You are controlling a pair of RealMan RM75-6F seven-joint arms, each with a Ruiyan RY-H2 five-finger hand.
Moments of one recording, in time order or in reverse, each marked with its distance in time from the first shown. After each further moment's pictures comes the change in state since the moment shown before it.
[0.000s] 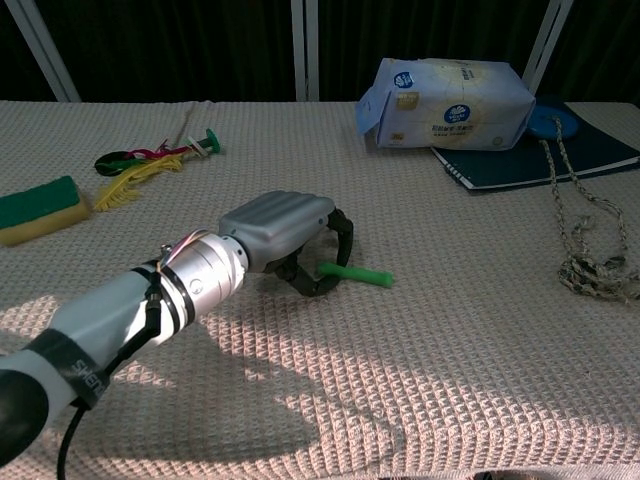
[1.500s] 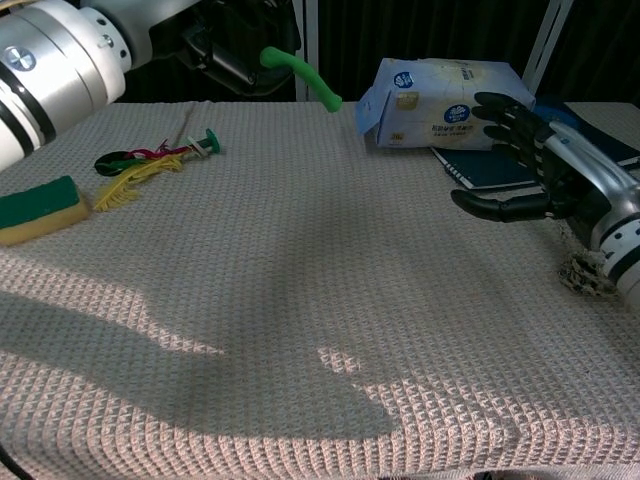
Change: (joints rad) left arm 0.053 0.414 -0.147 -0.593 -0.037 0.223 0.074; right arm 0.257 -0.247 0.032 0.229 0.091 -0.439 0.575
